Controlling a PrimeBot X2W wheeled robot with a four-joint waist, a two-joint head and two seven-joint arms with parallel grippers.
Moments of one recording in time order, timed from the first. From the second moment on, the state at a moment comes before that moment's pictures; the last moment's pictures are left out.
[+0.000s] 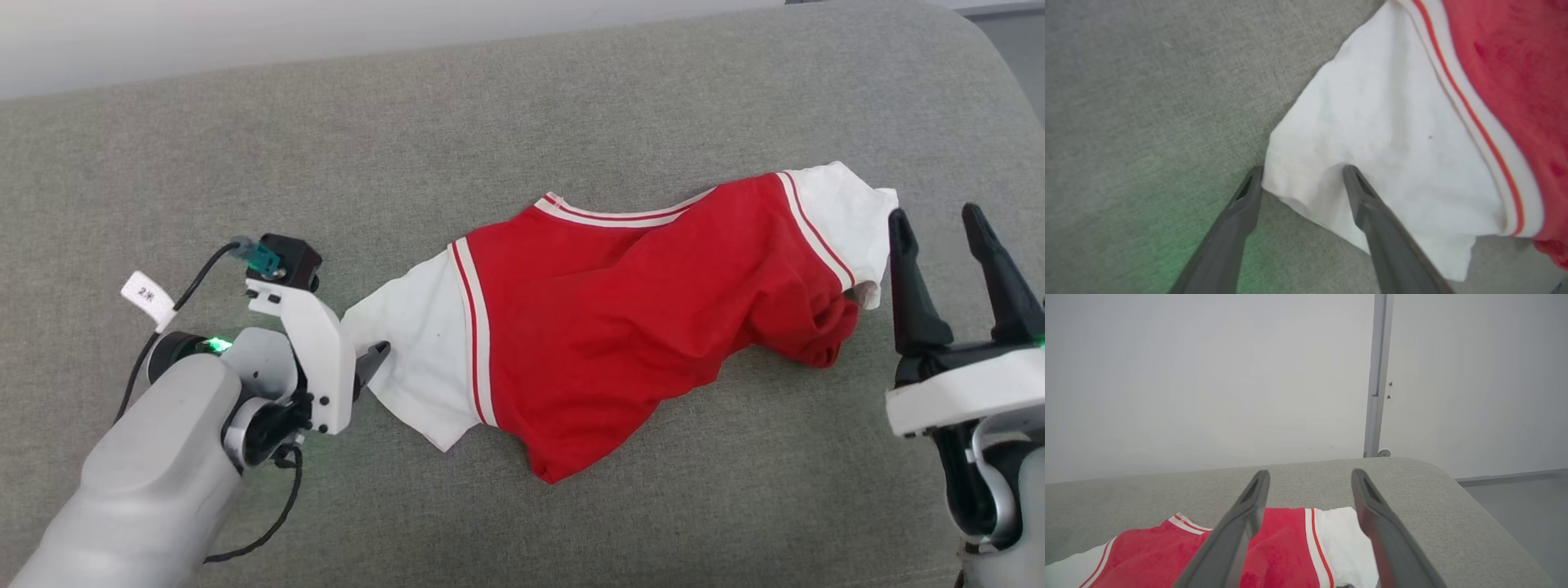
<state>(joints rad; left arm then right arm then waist) -0.68 0.47 -0.73 0.58 -0.86 -0.04 0.50 -0.22 -0.17 -0.08 -0.03 0.31 0.13 -0.02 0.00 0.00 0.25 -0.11</state>
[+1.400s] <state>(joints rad) -0.60 0.75 -0.62 0.41 -0.97 0.06 0.57 -0.14 -0.14 -0.10 -0.11 0.33 0.13 0.06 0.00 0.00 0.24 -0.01</state>
